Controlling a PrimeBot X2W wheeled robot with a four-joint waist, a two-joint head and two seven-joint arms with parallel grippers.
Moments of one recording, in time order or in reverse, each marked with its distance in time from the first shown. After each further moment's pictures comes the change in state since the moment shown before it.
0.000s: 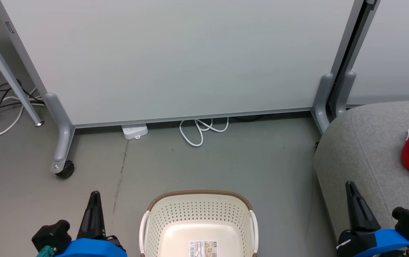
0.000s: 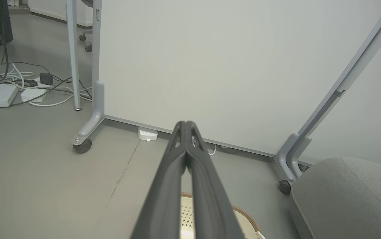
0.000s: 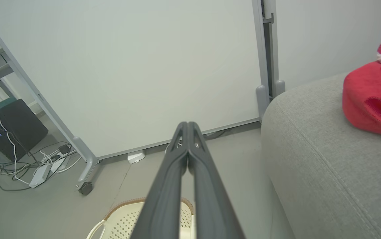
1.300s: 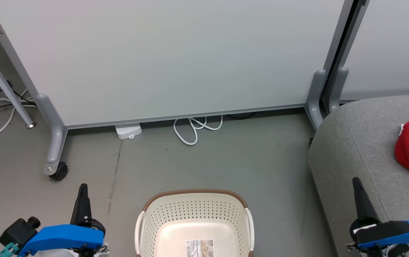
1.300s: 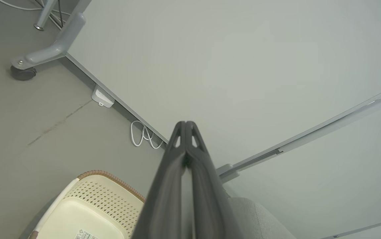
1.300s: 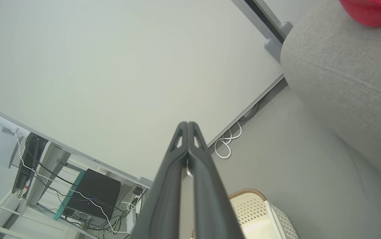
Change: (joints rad) left arm -0.056 0.000 0.066 -0.004 -0.576 -0.030 0.142; right arm -0.030 0.010 -0.030 -0.004 0.582 0.000 0.144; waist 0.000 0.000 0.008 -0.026
